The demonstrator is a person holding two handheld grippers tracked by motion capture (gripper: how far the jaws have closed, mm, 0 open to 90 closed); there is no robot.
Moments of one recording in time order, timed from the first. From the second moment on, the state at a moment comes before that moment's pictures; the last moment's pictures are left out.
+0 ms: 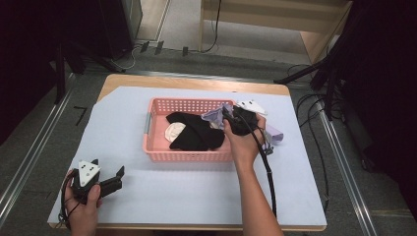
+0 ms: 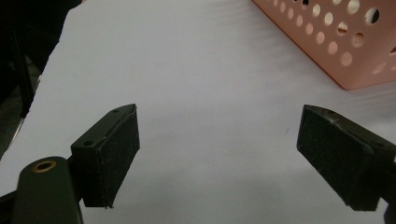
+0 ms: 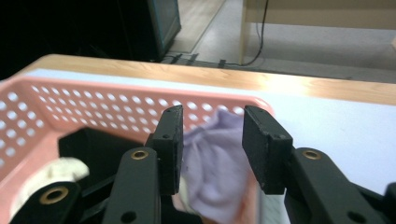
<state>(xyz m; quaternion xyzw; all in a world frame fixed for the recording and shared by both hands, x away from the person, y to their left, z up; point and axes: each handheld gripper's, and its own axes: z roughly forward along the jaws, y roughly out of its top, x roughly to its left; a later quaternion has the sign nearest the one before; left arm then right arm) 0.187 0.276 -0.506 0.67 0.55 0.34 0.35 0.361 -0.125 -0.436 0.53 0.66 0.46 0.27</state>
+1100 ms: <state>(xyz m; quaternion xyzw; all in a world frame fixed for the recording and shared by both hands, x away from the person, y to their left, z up) 0.186 0.277 -0.506 0.67 0.55 0.33 0.36 0.415 -0.085 -0.458 0.54 0.72 0.36 0.23</state>
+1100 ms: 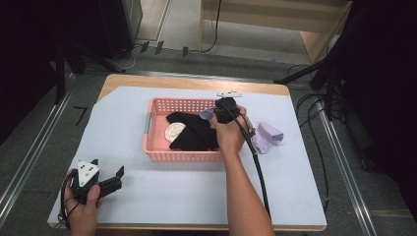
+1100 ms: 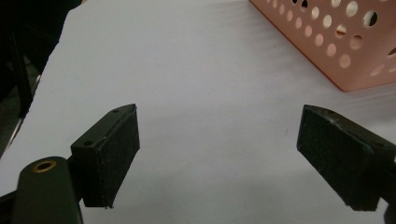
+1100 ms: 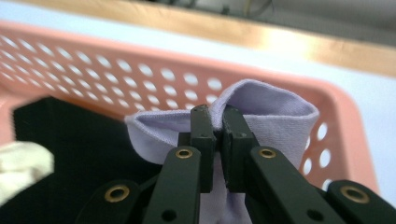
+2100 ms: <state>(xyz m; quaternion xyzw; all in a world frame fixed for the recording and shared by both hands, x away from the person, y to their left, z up) 0.186 0.276 -0.506 0.68 0.55 0.34 0.35 0.357 -0.142 -0.391 0.46 0.63 0.53 0.34</state>
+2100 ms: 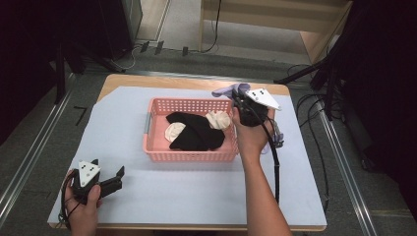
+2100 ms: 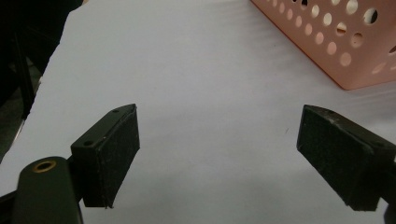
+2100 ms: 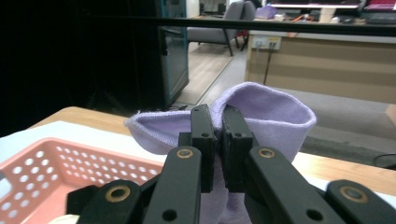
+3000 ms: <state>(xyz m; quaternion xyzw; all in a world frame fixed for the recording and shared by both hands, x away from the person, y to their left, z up) 0.185 0.275 -0.506 0.68 0.55 0.34 0.36 0.330 -0.234 -0.440 0.53 0.60 0.47 0.36</state>
